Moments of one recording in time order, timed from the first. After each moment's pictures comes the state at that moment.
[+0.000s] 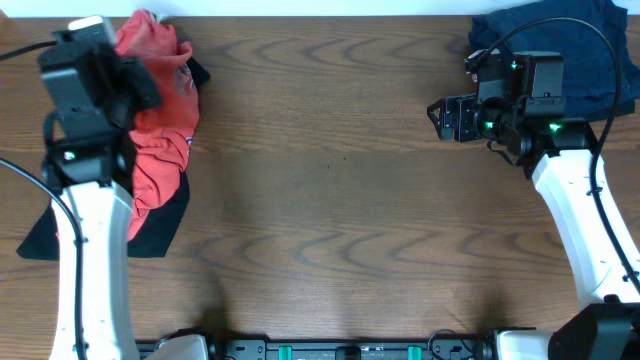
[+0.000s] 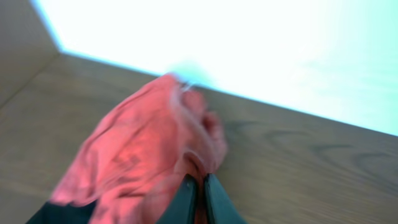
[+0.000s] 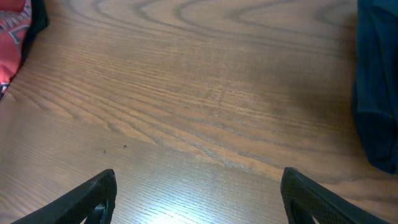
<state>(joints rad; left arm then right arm) 0.16 1.35 1.30 -0.43 0.01 -0.14 0.05 1.52 1.25 -0.59 -0.34 0.00</state>
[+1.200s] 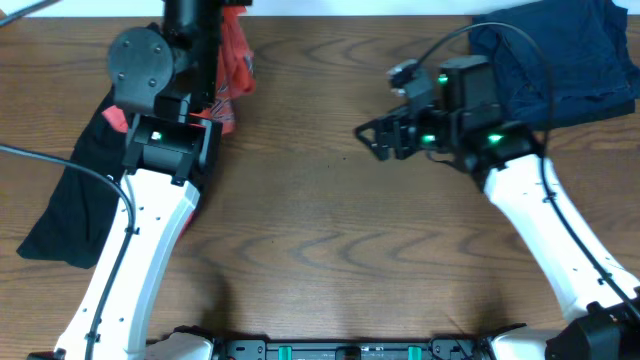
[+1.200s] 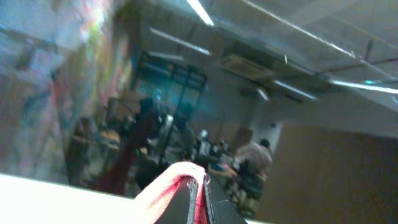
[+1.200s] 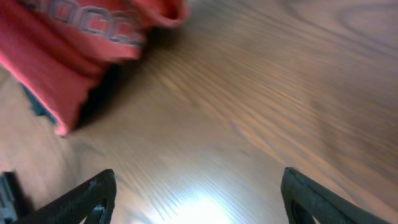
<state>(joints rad) -0.26 1.42 1.47 0.45 -0.12 -0.31 0.35 1.53 1.25 -0.48 -0.52 0.09</state>
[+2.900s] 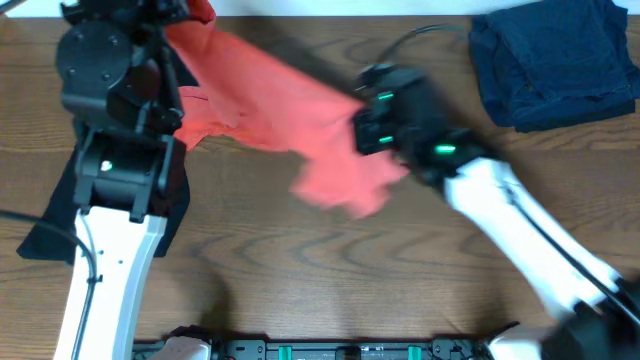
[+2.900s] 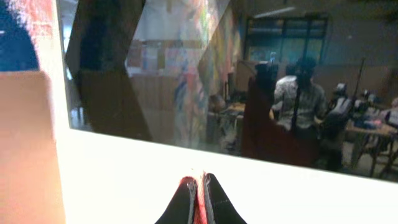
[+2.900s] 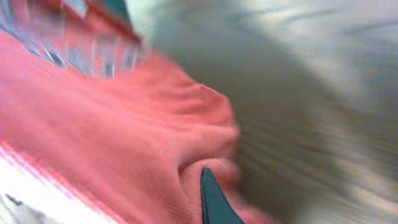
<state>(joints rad) -0.18 1.30 1.52 0.02 -0.44 0.01 0.46 1.52 1.25 -0.44 -0.16 0.30</state>
